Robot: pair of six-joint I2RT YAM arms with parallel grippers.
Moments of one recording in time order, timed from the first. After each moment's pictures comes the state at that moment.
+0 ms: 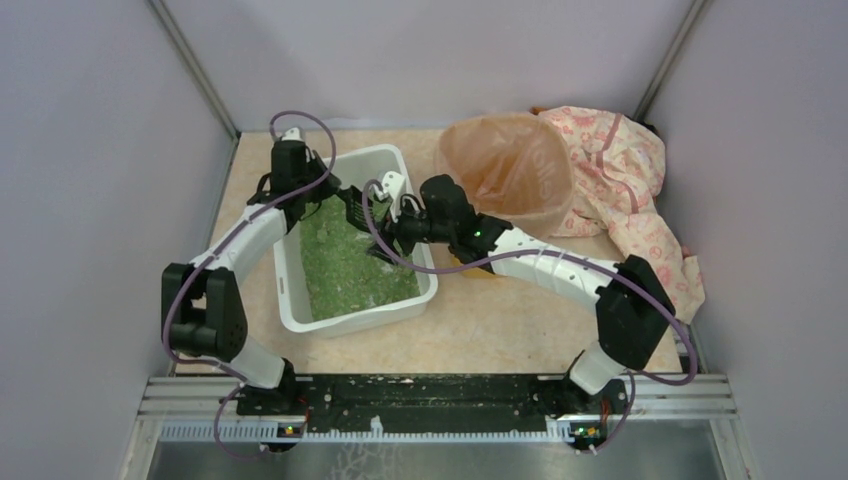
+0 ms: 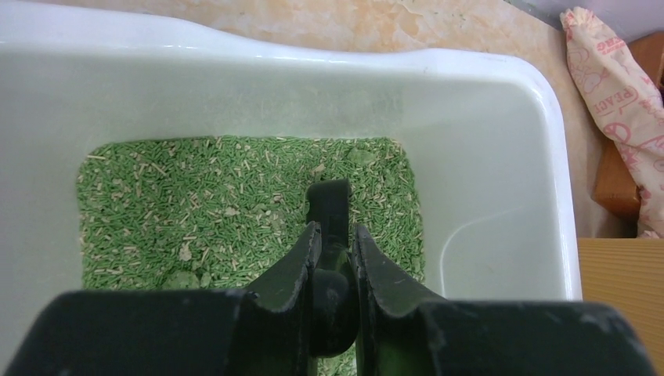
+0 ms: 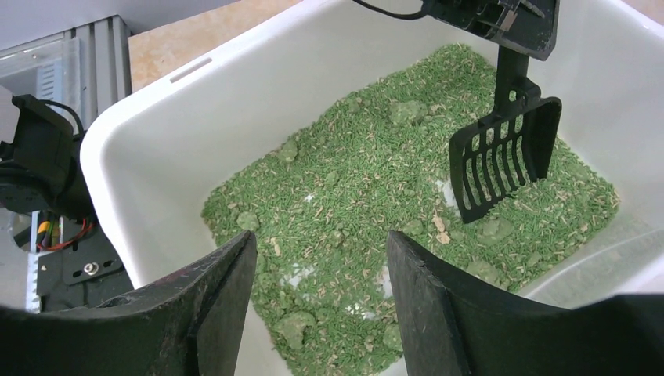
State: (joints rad) left arm -0.18 1.55 1.12 -0.10 -0.04 -0.51; right arm 0.88 1.58 1.21 0.04 -0.40 -0.05
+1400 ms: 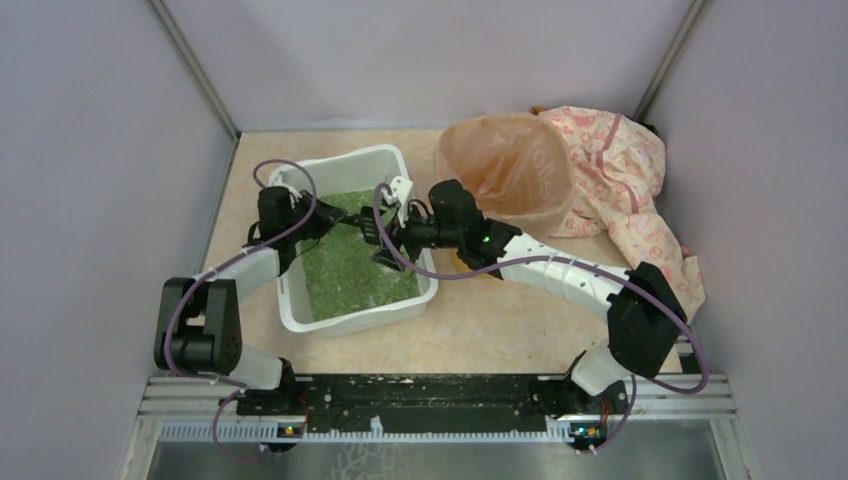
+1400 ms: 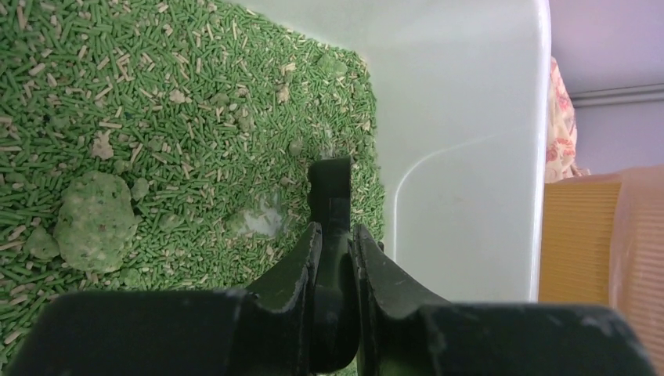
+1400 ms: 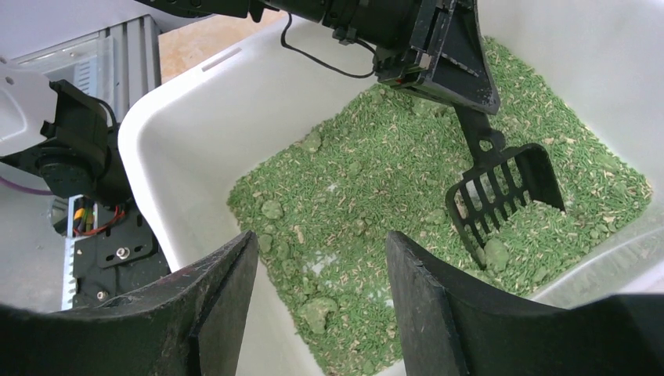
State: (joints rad) left arm -0.08 1.48 0.71 0.30 0.27 -0.83; right arm 0.87 1.51 1.14 0.05 -0.44 -0.02
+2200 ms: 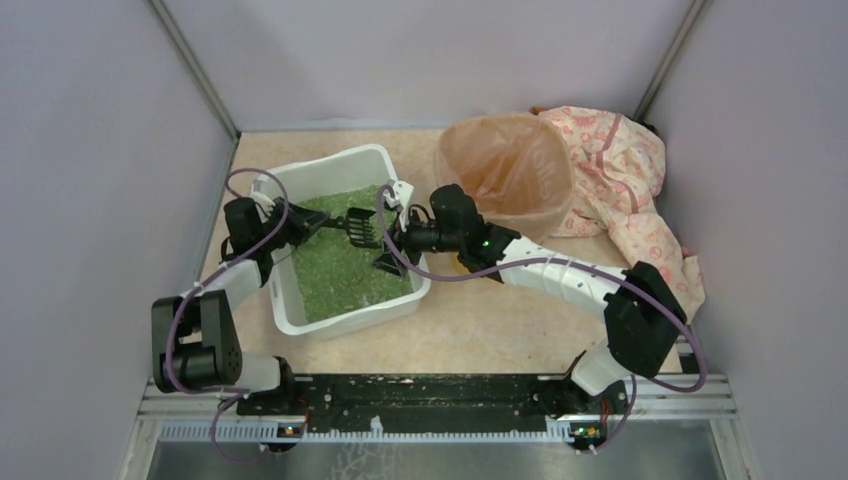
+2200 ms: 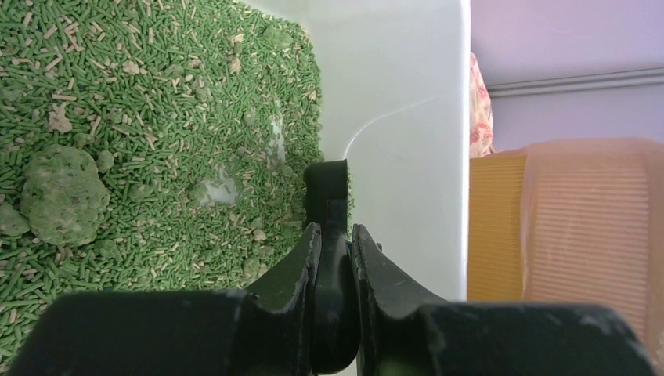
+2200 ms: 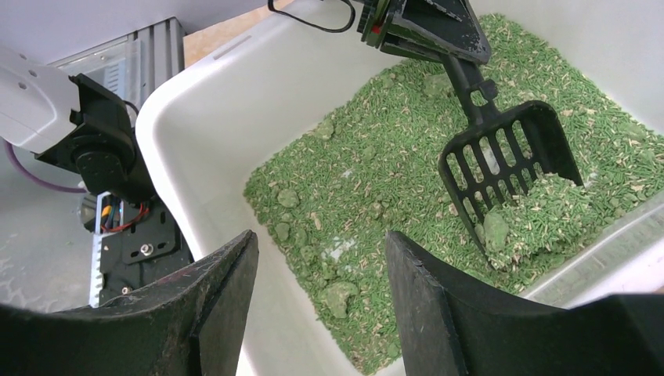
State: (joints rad) left arm 0.14 1.39 0.60 0.38 0.59 -0.91; right arm 0.87 1.51 1.09 0.10 -0.49 0.03
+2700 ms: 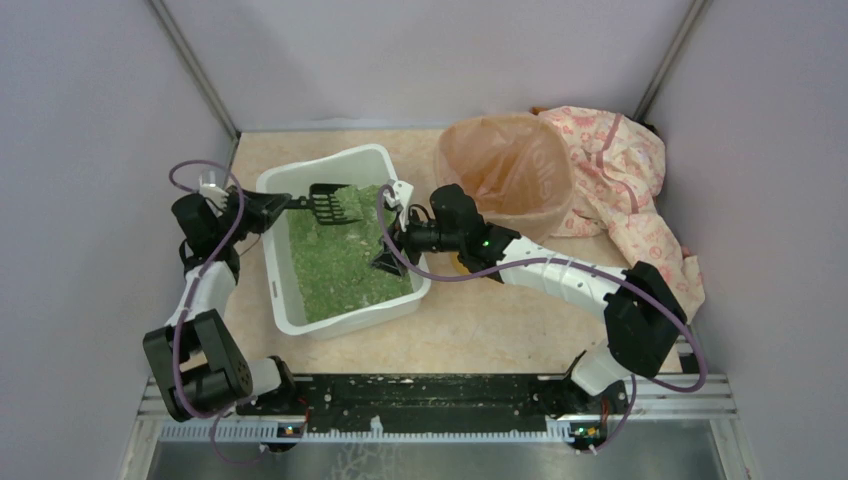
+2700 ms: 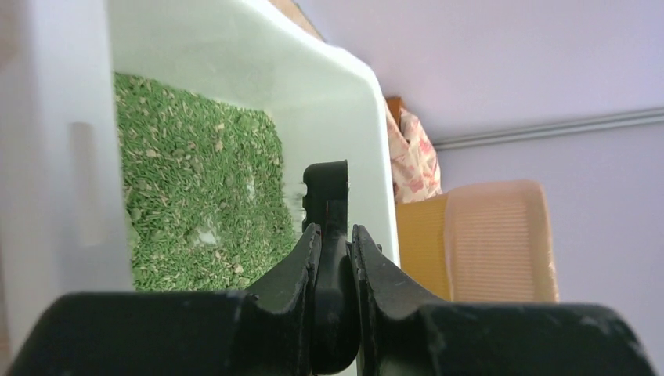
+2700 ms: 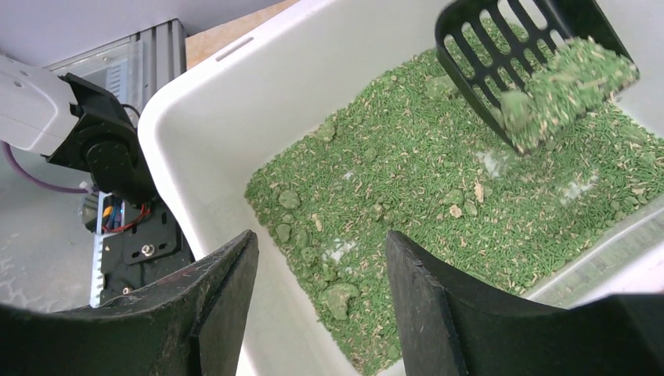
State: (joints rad) left arm 0.33 1.29 0.69 0.33 0.72 -0.96; right arm 0.87 1.51 1.09 0.11 -0.50 0.03
